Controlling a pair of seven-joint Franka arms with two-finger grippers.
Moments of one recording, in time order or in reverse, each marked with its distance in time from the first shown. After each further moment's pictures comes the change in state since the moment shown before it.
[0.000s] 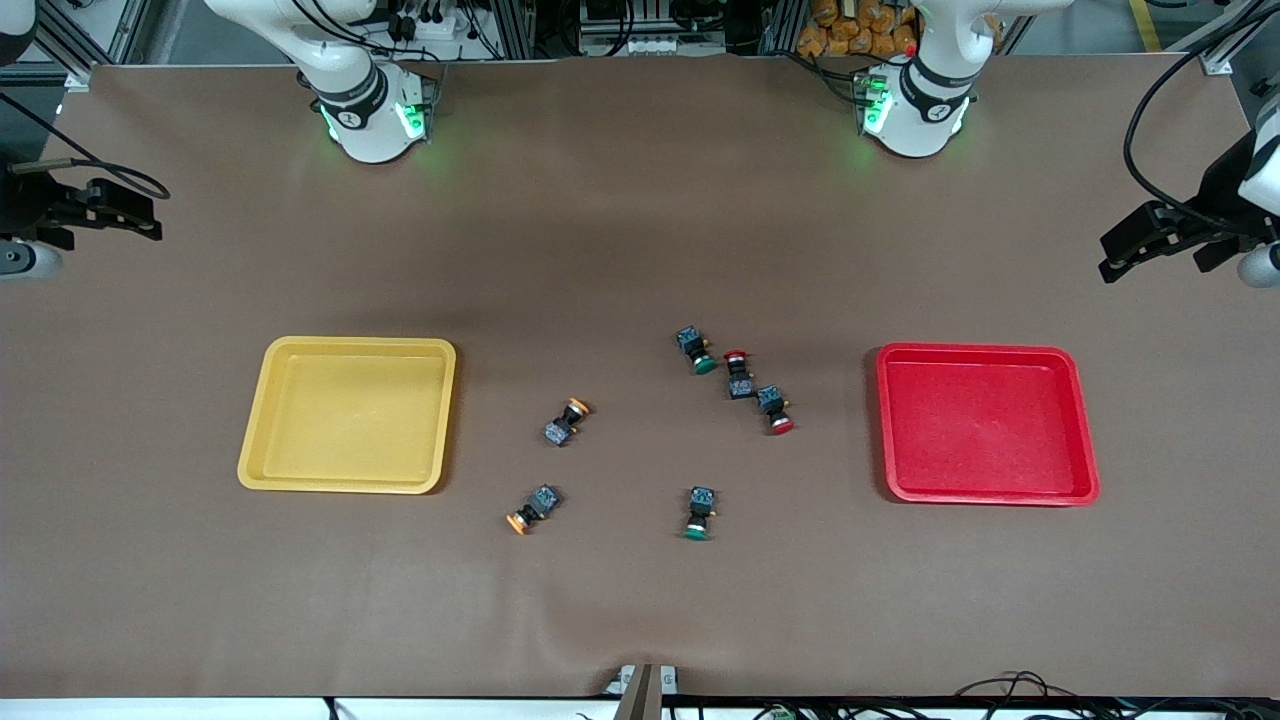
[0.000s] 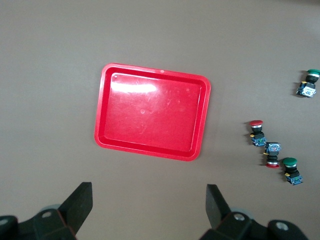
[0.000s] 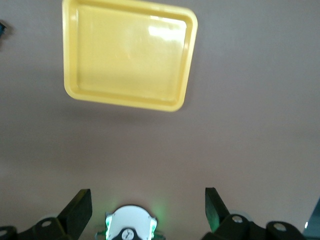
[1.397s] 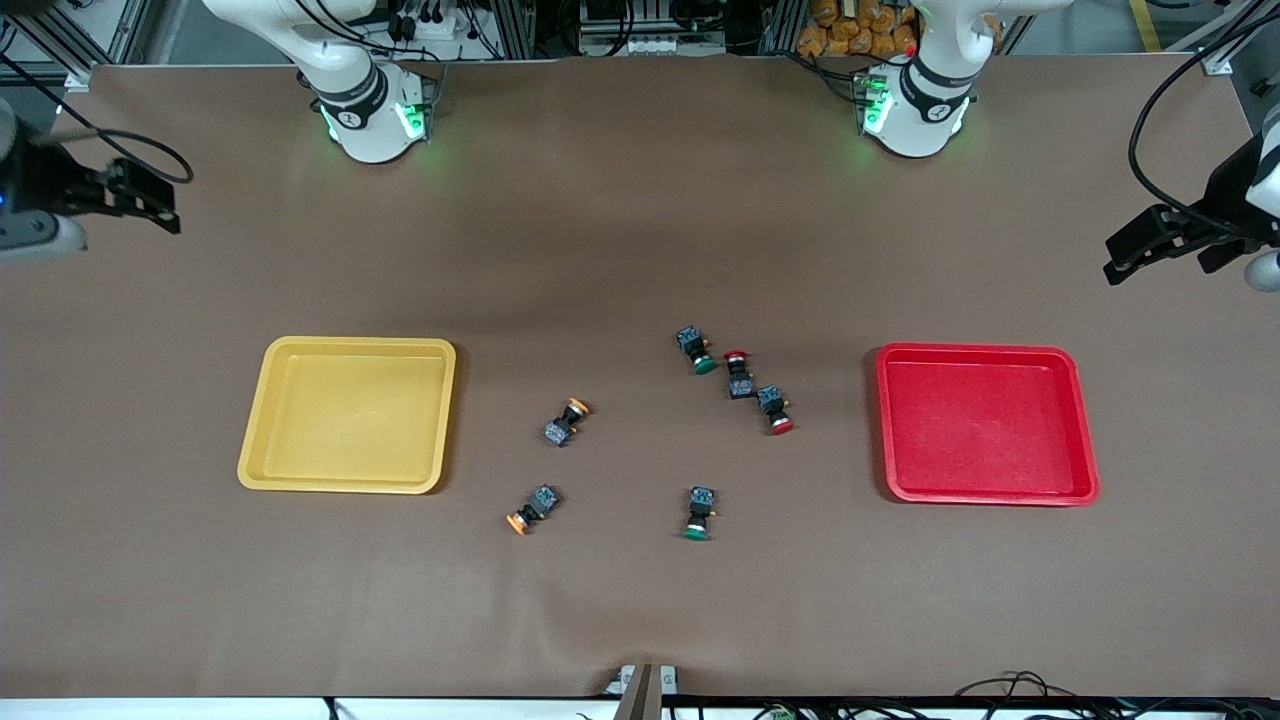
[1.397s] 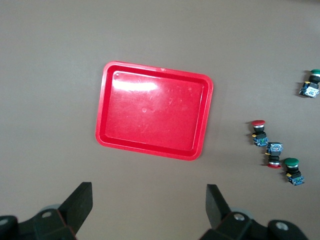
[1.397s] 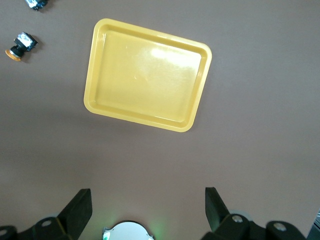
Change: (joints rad) left arm 0.009 0.008 -0.001 0.001 -0.002 -0.004 0.000; right arm 0.064 -0.008 0.043 0.037 0.002 0.057 0.000
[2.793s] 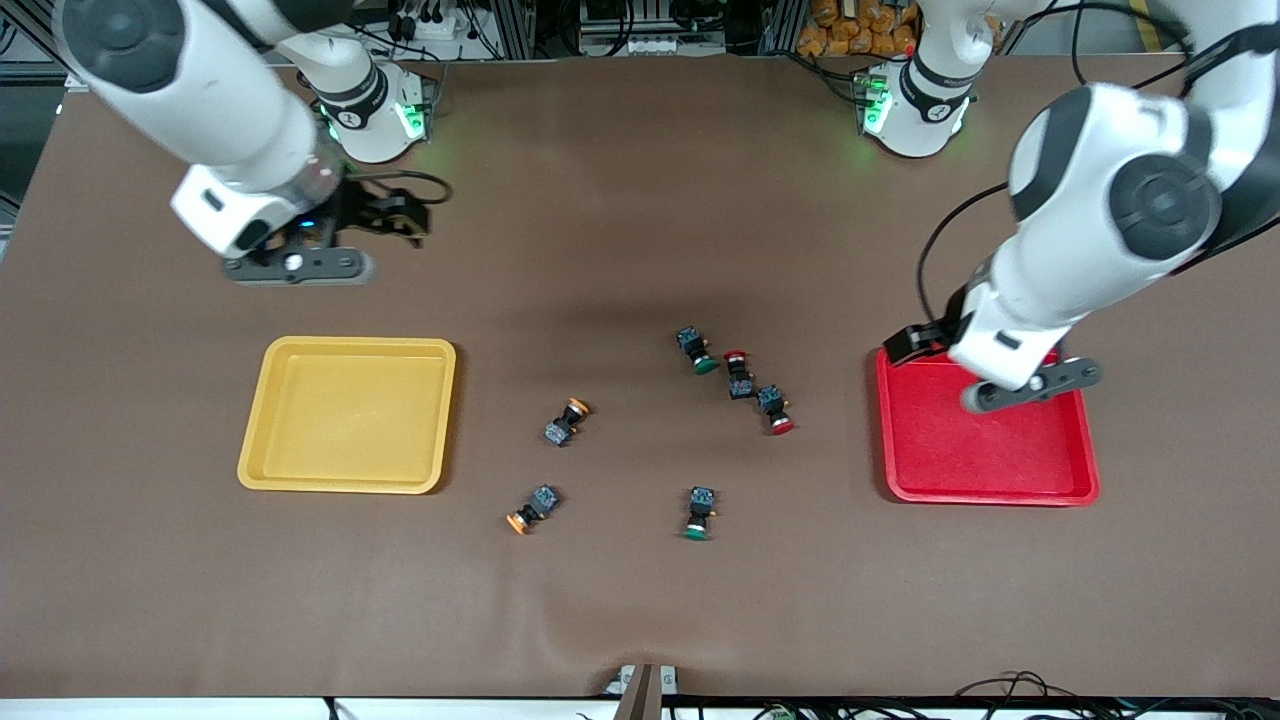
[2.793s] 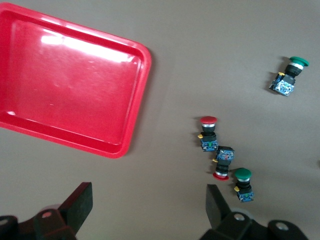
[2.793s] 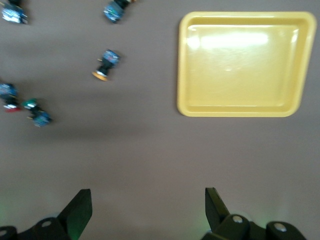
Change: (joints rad) left arm -0.206 0.278 -0.058 -0.036 -0.061 0.184 -0.394; right arm 0.410 0.186 0.009 0.148 0.146 0.031 0.685
